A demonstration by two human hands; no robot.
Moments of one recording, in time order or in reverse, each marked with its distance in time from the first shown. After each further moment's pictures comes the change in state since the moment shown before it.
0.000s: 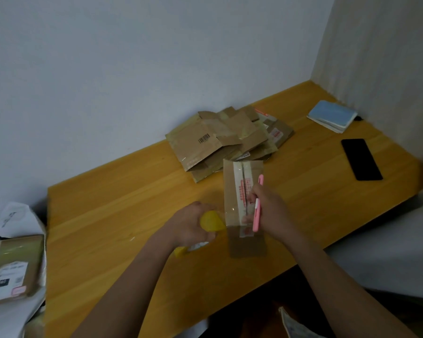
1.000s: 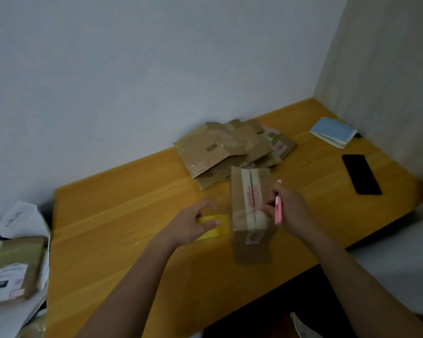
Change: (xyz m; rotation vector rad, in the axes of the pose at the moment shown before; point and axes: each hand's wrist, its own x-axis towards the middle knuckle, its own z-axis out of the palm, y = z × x) left_hand -0.009 -0.024 -0.008 -0.427 0.098 0.029; right_hand -0.007 -0.031 -0.040 0.041 0.077 0.060
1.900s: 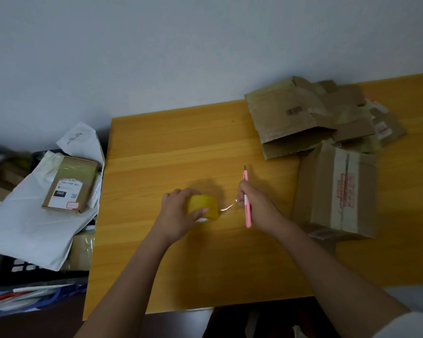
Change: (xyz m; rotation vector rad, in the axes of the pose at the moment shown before) left_hand -0.069 -0.137 -0.020 0.063 0.460 -0.325; right_hand 0.043 -0.040 0.206 0.222 -0.553 -0.017
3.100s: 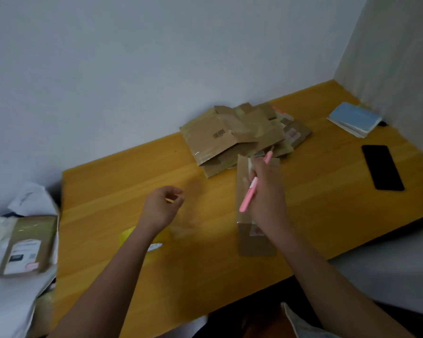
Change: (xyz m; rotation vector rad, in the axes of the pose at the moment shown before) left_hand 0.030 0.121 0.016 -0.019 0.055 0.082; right_hand -0.105 -0.022 -0.117 -0.228 0.830 -0.228
